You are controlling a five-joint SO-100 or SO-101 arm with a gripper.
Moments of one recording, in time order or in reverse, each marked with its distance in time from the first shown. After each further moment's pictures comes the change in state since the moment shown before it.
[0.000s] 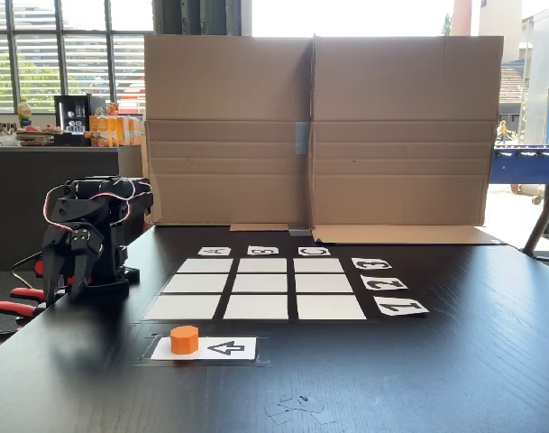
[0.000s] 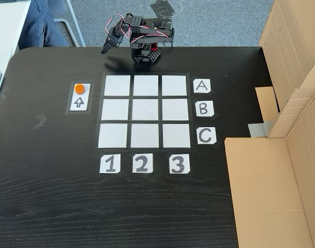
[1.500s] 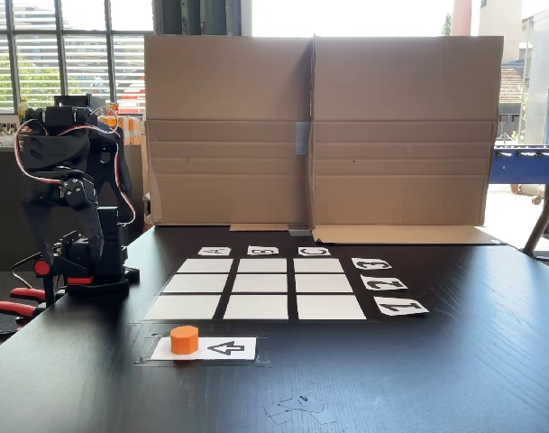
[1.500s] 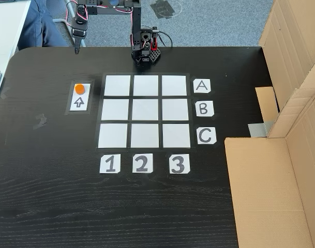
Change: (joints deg) arm -16.4 -79.8 -87.9 27.7 3.3
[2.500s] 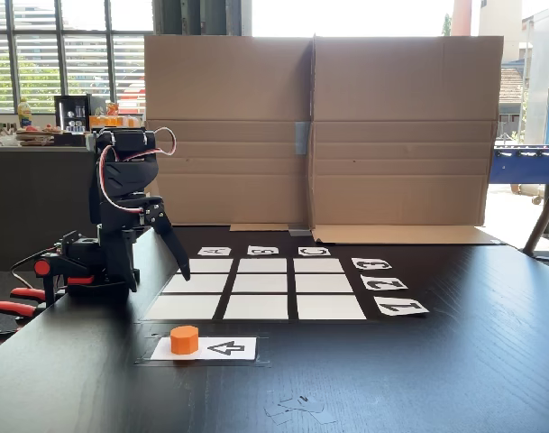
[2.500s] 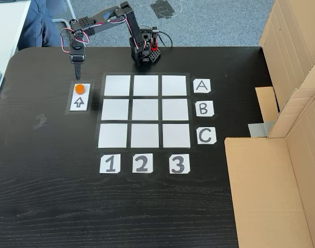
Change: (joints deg) arm -18.3 -14.9 -4.8 -6.8 9.1
